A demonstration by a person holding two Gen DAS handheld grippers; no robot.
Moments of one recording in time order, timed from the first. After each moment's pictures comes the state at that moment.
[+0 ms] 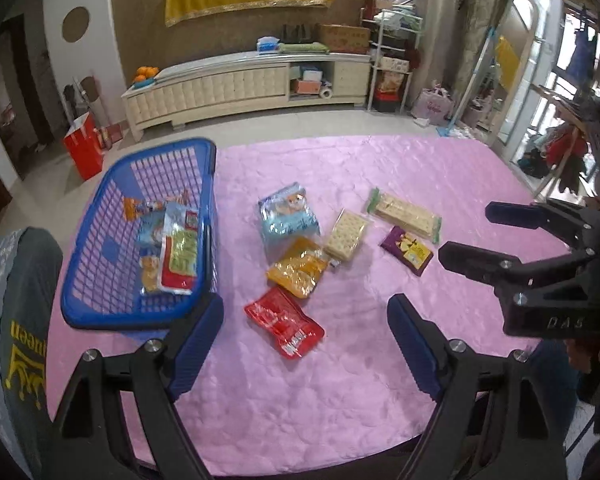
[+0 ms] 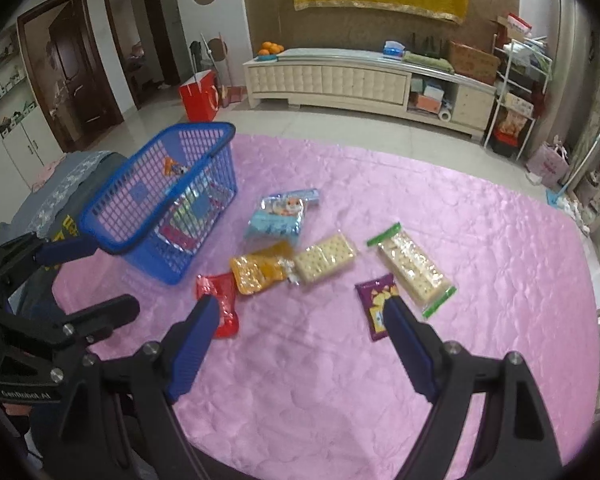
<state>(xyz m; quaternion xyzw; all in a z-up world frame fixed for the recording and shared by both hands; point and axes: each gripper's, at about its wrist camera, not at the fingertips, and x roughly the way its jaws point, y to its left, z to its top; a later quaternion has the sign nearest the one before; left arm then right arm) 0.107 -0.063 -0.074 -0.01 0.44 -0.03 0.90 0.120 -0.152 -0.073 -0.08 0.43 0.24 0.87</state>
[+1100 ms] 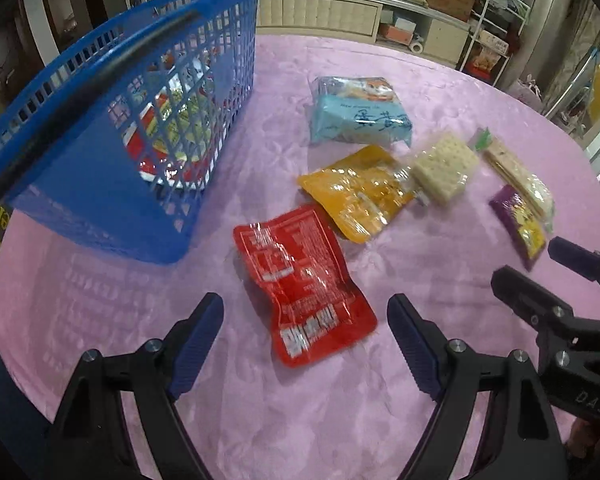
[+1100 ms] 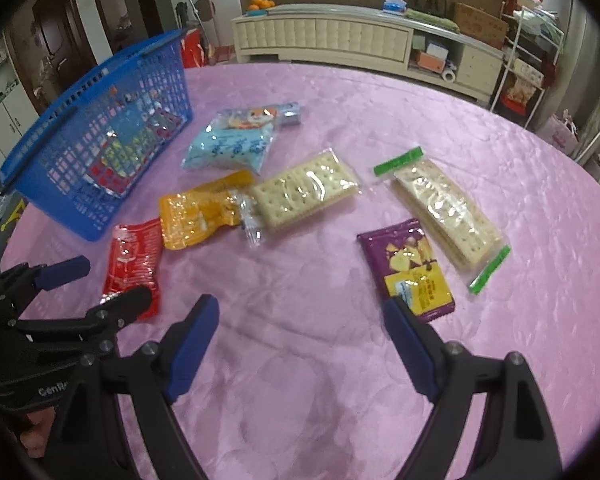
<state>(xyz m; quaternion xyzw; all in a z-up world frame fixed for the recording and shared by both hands) 0.163 -0.052 -0.227 -0.09 0.52 0.11 0.84 0.166 -0.145 -0.192 -0.10 0.49 0.22 0.84</state>
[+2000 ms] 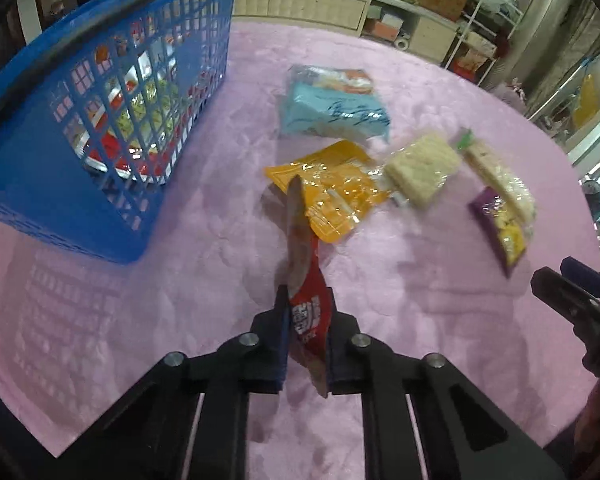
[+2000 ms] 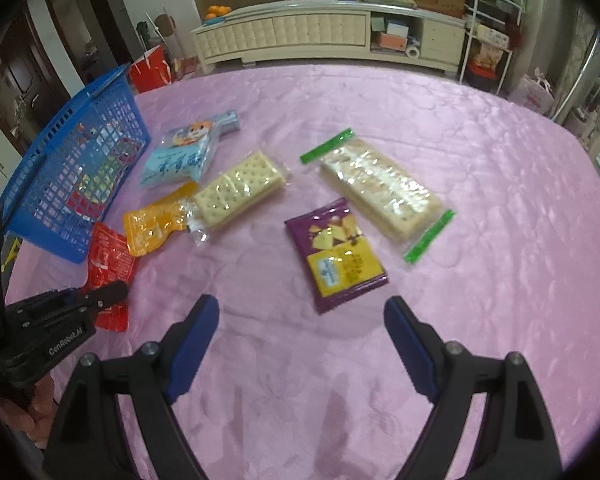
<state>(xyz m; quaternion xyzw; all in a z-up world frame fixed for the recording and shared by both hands) 0.174 -0.053 -0.233 -0.13 0.53 0.06 0.84 0.170 -0.200 -0.169 -0.05 0.50 0.18 0.84</state>
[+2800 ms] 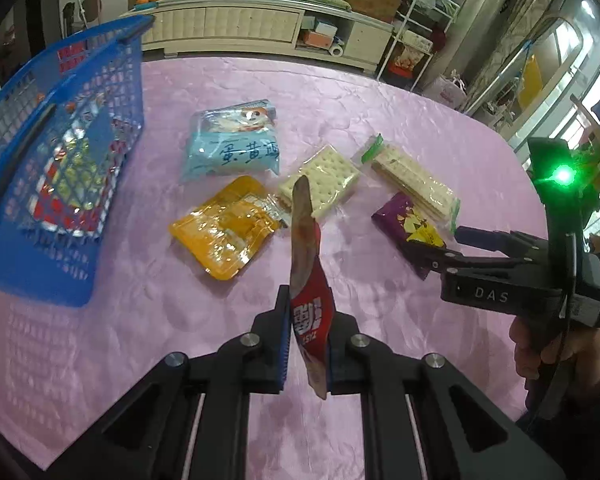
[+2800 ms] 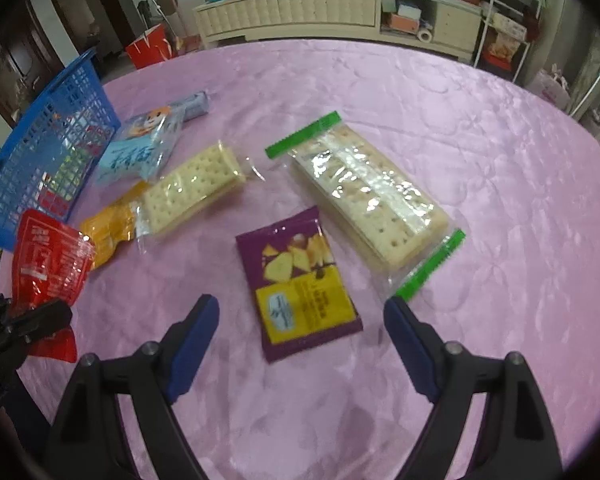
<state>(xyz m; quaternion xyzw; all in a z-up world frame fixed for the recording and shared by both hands) 0.189 -0.097 -0.202 -0.11 0.50 -0.04 0.85 0.227 -0.206 -0.213 -0.06 0.54 0.20 0.82</state>
